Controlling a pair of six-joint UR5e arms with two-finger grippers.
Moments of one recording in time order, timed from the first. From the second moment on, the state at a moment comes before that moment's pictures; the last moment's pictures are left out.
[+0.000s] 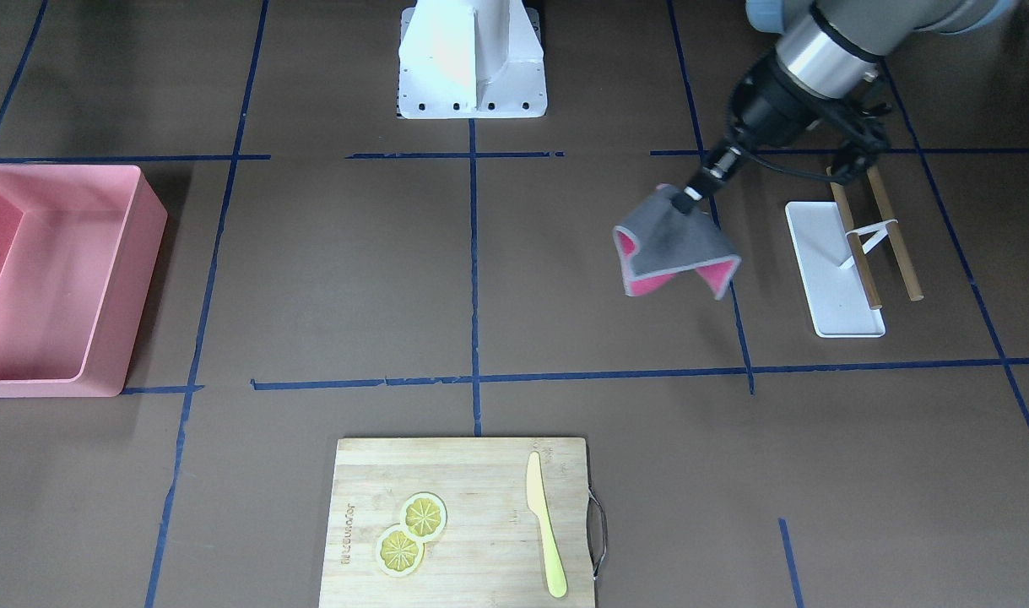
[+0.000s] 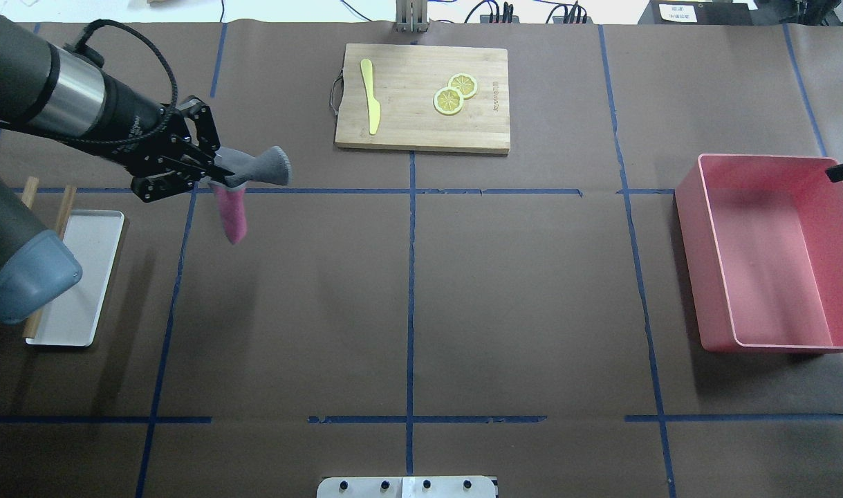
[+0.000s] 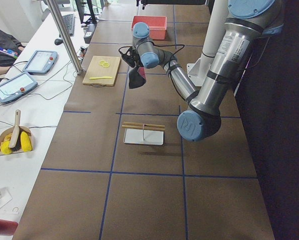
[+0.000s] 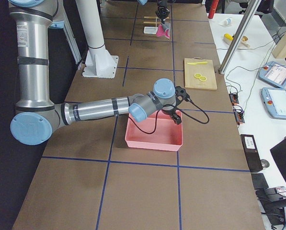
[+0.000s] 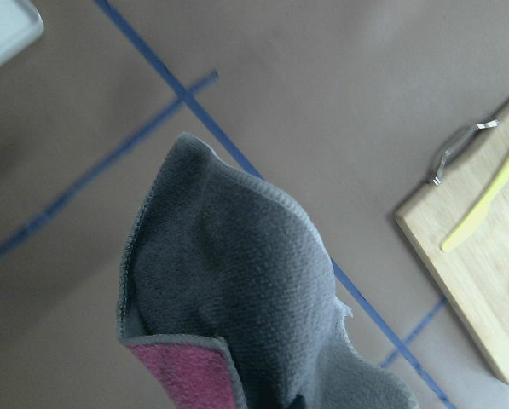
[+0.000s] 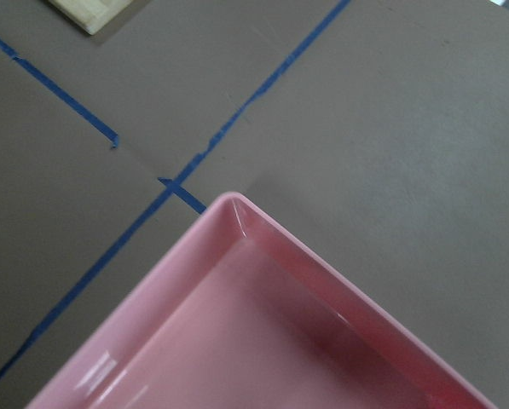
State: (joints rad) left arm -0.87 -1.99 -2.00 -1.82 -2.25 -2.09; right arm 1.33 -1.56 1.77 -1.08 2.43 -0.06
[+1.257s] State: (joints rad) left arm -0.69 -2.29 -1.83 -1.82 -2.18 -2.29; right arm 0.72 -1.14 1.90 -1.05 1.98 0.20
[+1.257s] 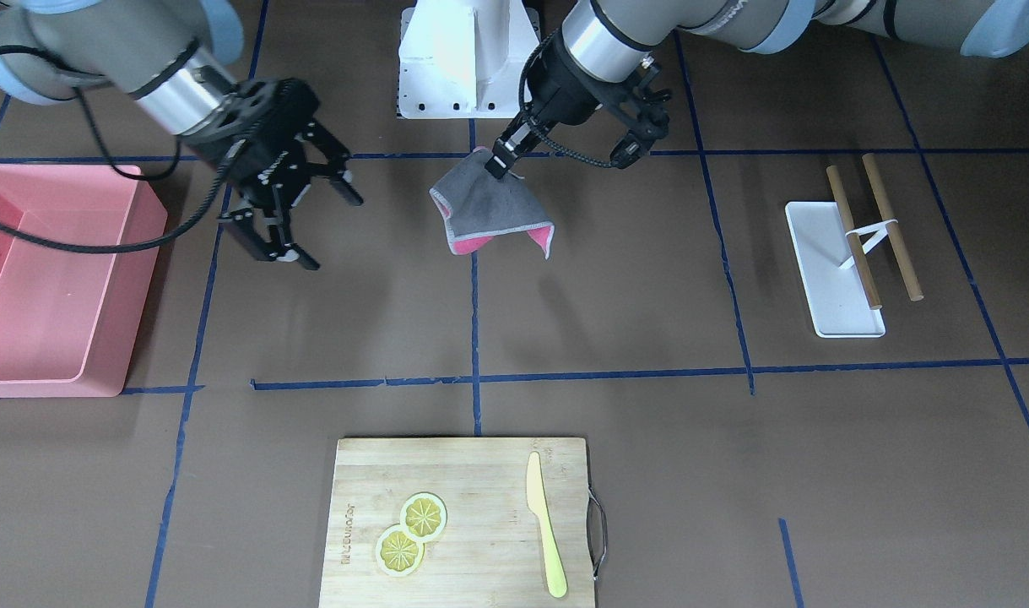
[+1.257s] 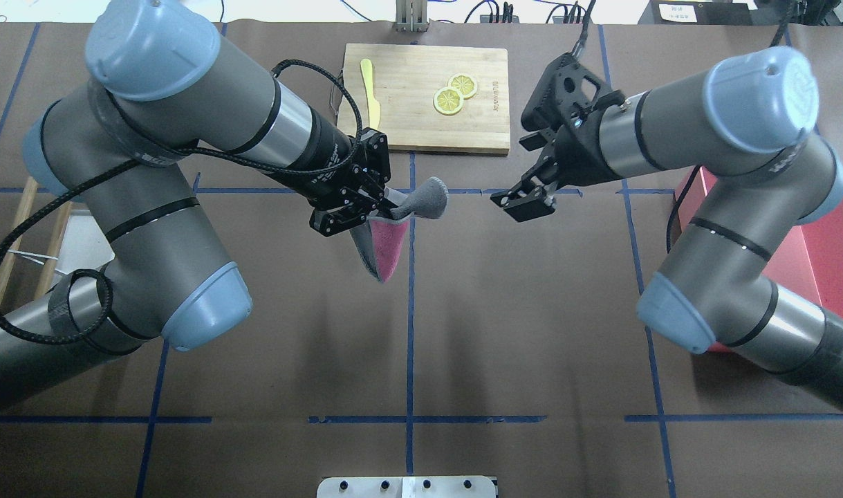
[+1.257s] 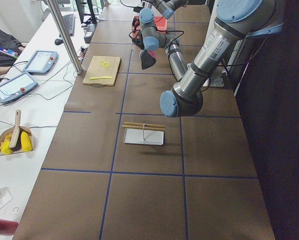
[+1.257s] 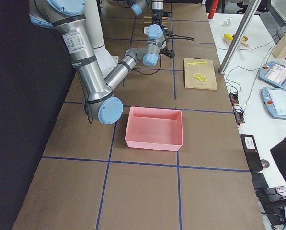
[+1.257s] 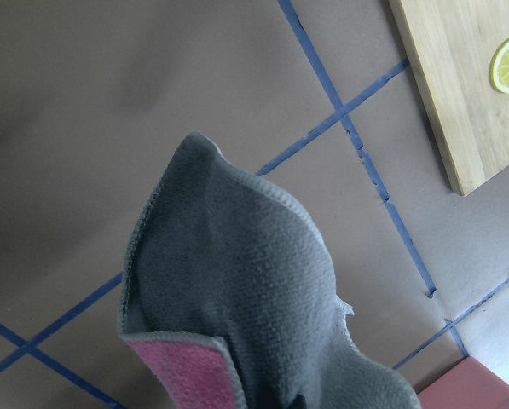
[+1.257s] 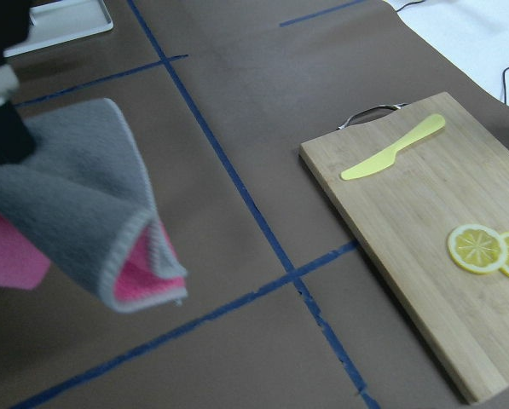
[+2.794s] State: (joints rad) left arm -0.67 -2.36 -1.77 -1.83 -2.18 -2.29; right arm 0.57 -1.10 1.91 -1.05 1.82 0.25
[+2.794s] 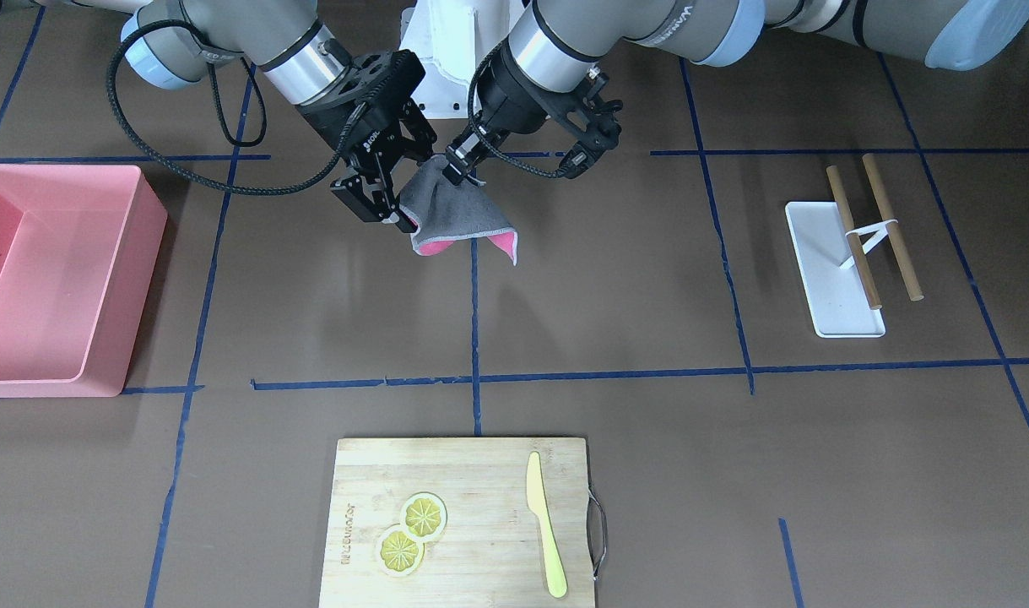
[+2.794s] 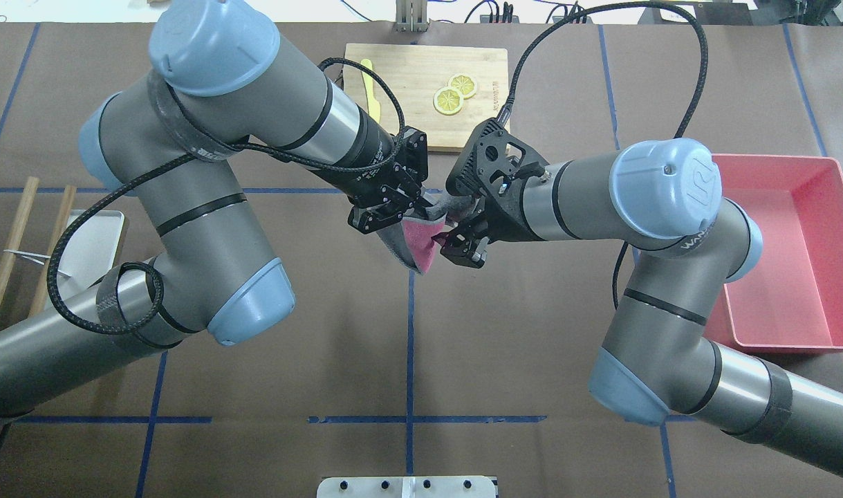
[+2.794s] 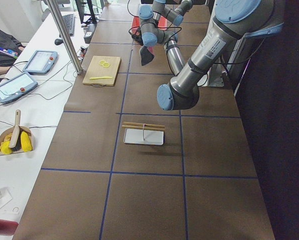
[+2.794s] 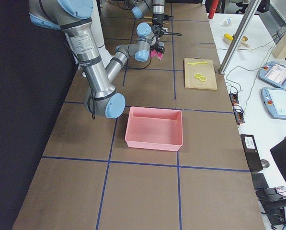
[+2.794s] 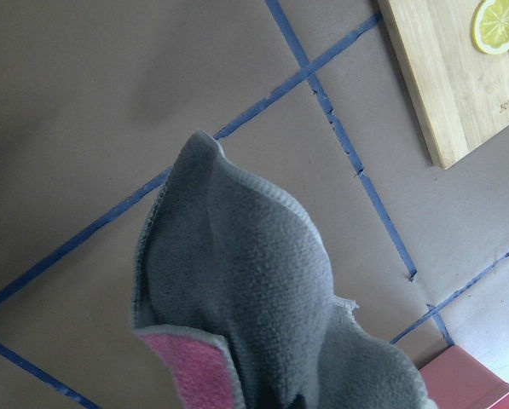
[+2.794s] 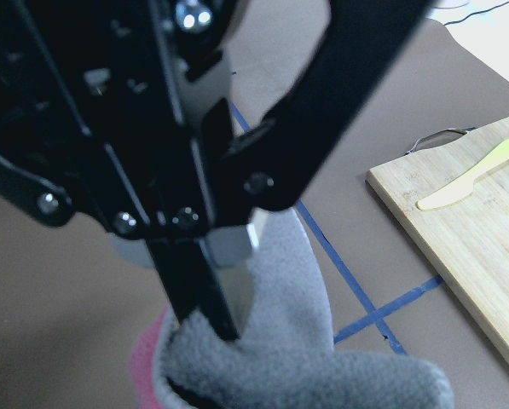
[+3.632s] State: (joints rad) left arm -0.67 -2.36 -1.77 -1.83 -2.18 -2.23; right arm 0.57 -1.10 1.91 -1.05 1.83 0.32
